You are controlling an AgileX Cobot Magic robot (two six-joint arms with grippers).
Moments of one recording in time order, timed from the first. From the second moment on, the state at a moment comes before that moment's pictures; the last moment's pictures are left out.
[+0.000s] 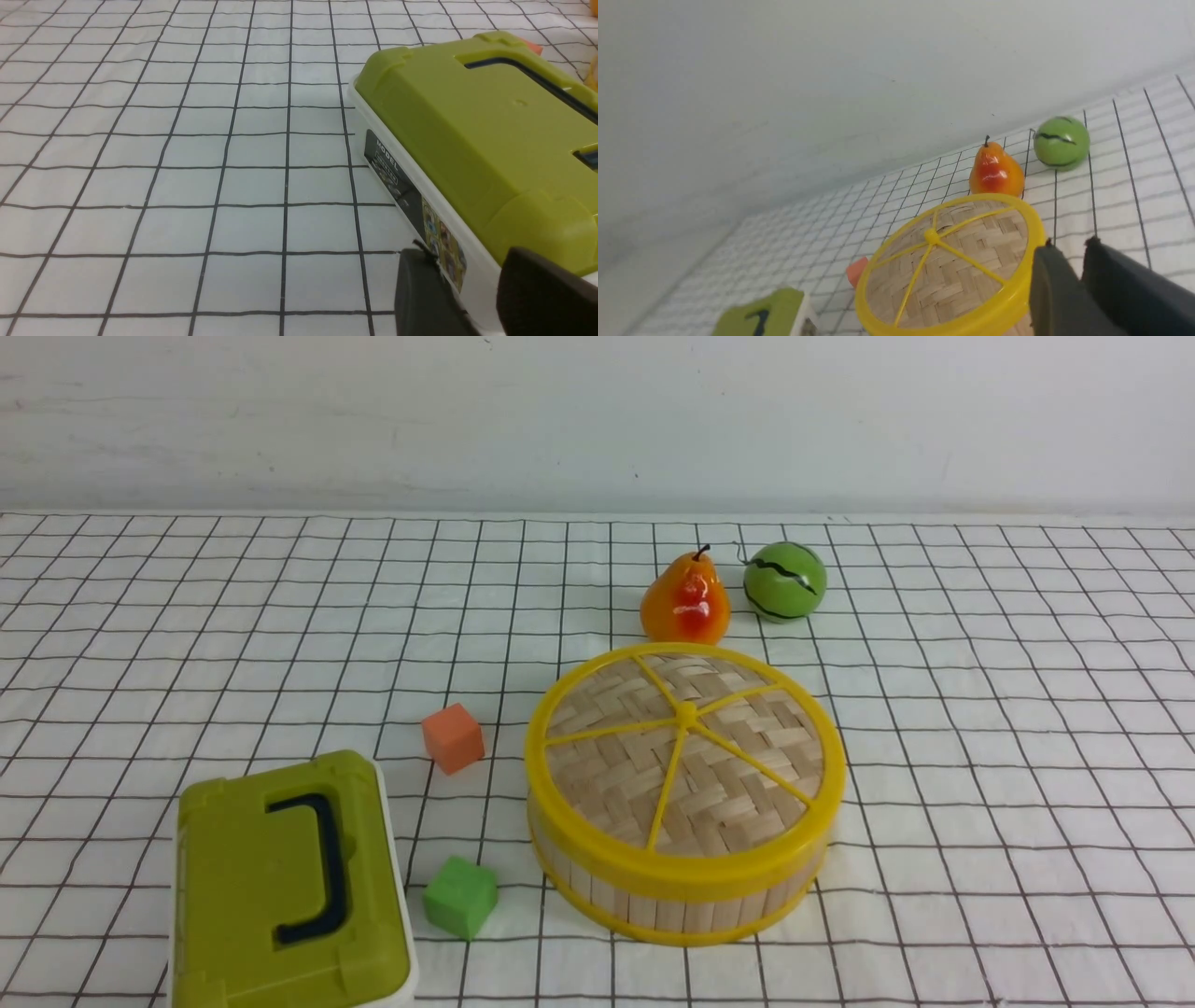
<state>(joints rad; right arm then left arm) -0.02 0.18 -0.39 0.93 0.51 -0.45 0.01 -0.01 0.03 -0.05 0.35 0.03</state>
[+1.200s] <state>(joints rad) 0.52 1.67 -1.66 0.14 1.25 -0.38 0.01 -0.01 0.03 -0.05 0.35 0.03</state>
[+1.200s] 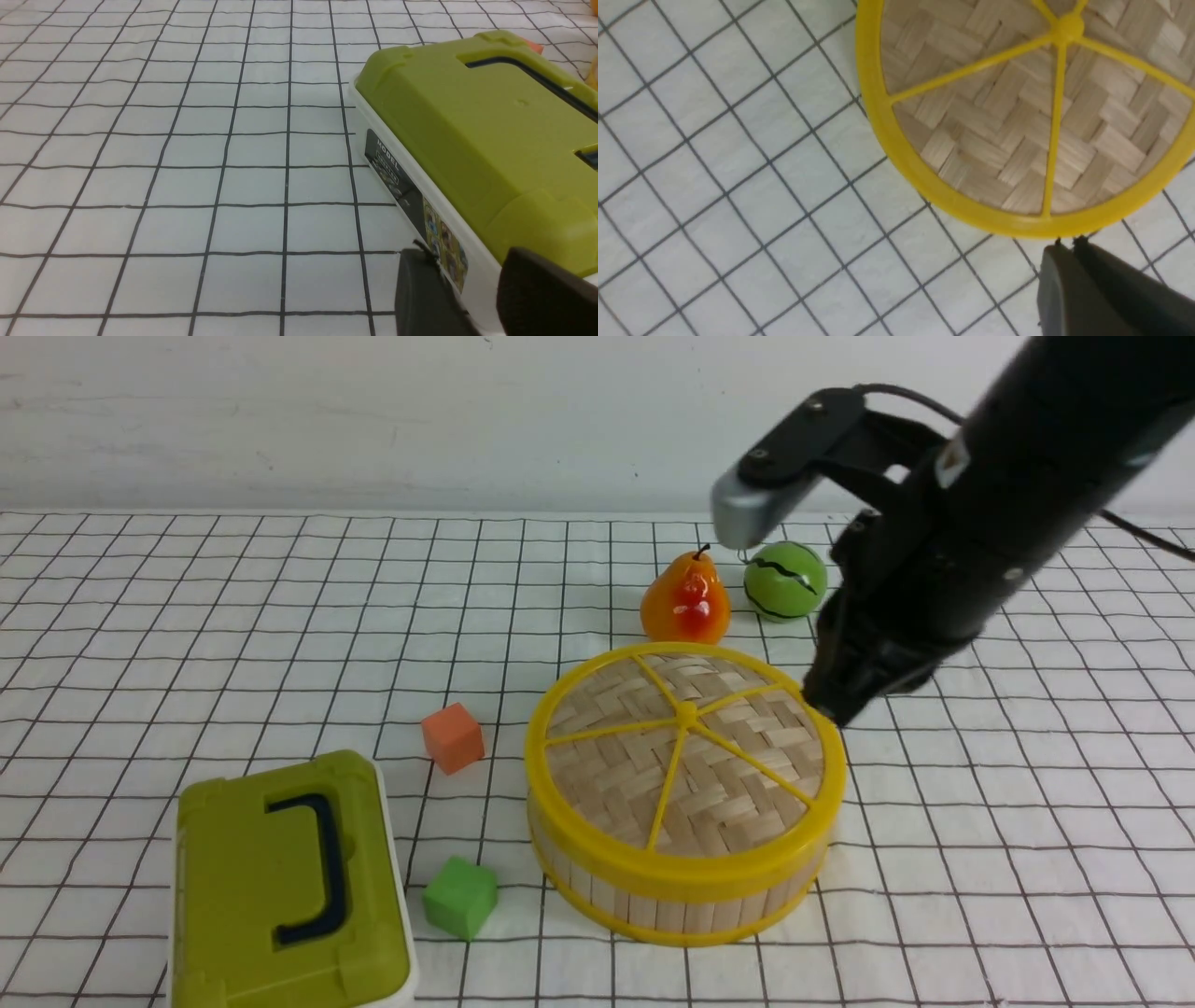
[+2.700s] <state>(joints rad) 0.49 1.86 -2.01 0.02 1.25 -0.19 0.01 -0.01 0.03 -0.05 0.35 0.03</state>
